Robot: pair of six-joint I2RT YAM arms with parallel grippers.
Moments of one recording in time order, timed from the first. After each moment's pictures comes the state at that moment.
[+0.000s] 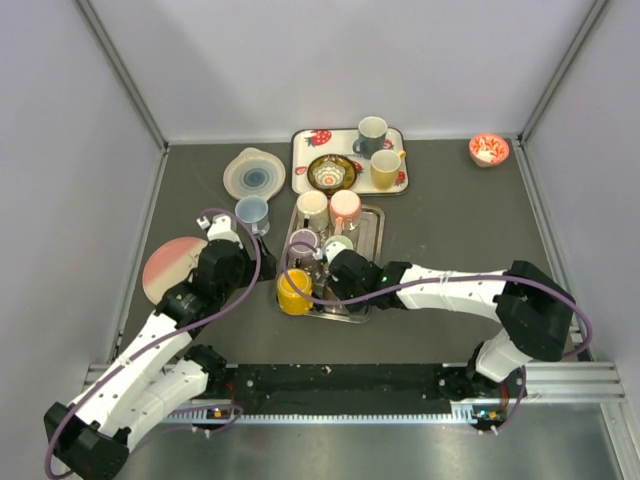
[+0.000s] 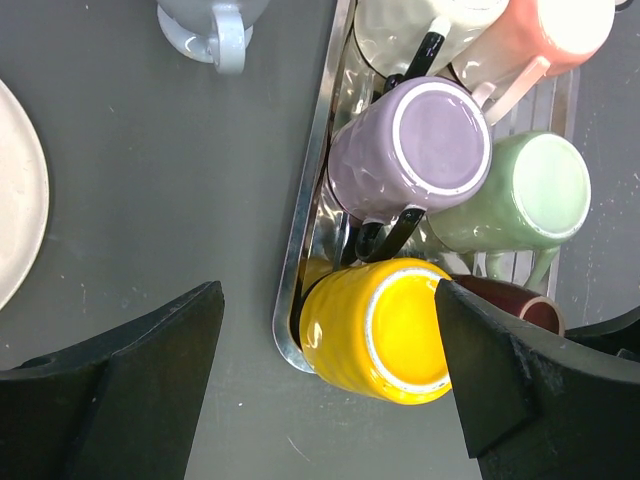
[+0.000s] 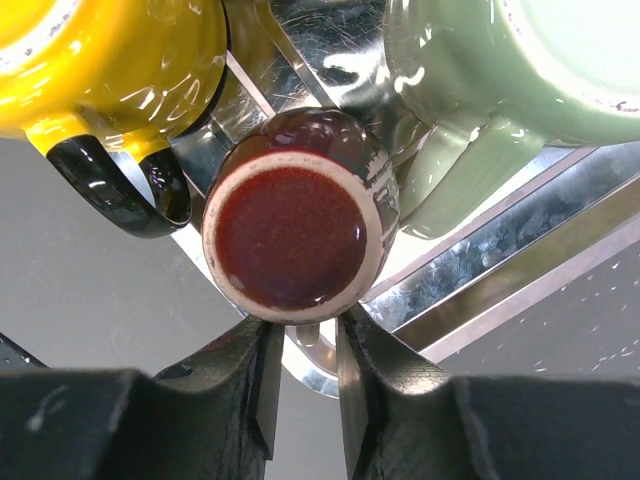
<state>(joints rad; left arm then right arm) -0.52 0.73 0.64 -0.47 -0.24 -0.60 1.06 1.55 0.92 -0.34 0.16 0.27</state>
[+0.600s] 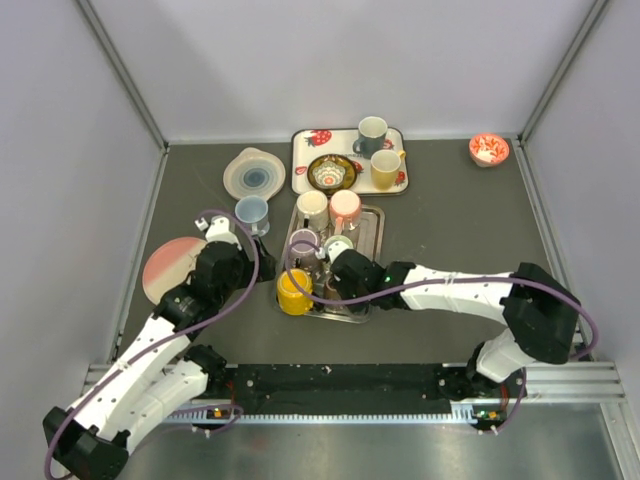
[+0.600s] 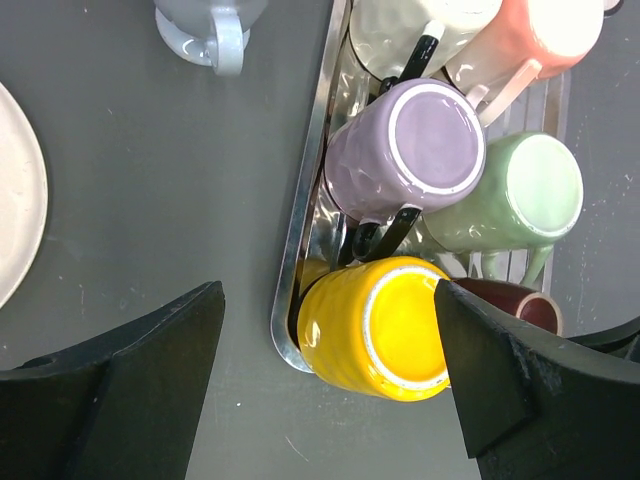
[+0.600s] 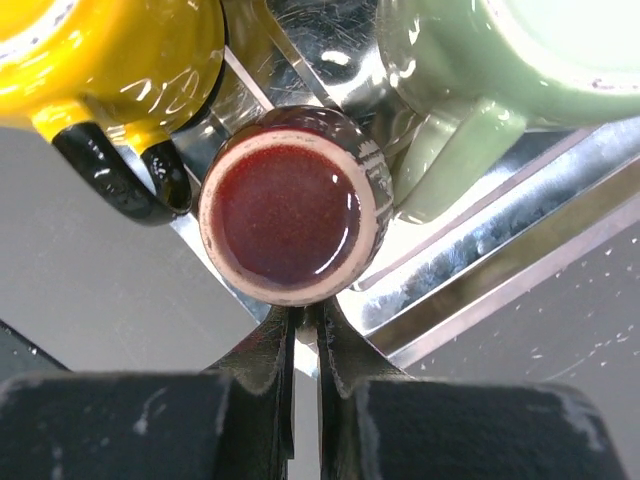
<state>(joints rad) -0.52 0.72 0.63 -0.47 -0.24 -0.61 1.07 1.54 0.92 -0.35 0.17 0.29</state>
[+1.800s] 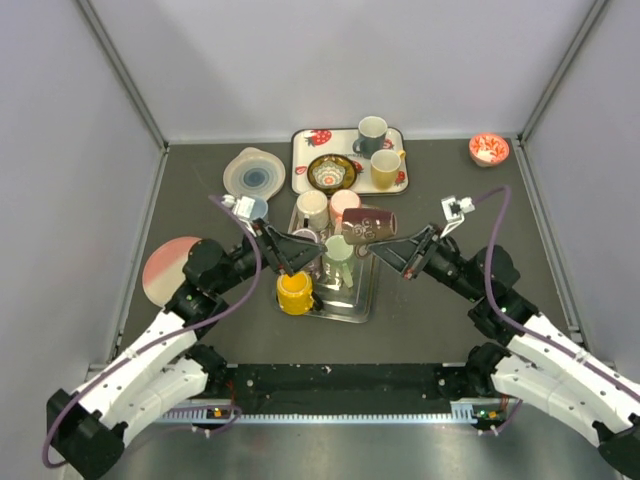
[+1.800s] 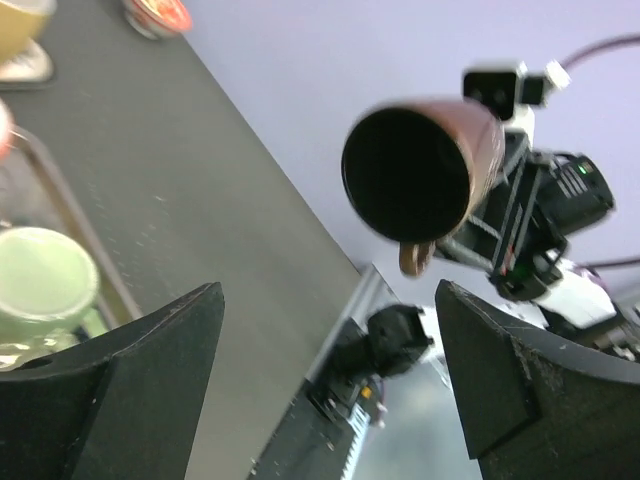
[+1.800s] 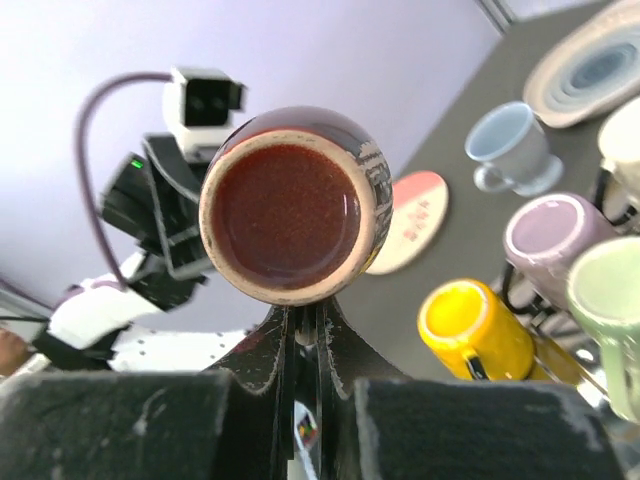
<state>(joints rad) -0.56 0.73 0.59 0.26 0.40 -0.86 0.74 0.67 0.59 0.21 -0.23 0.82</state>
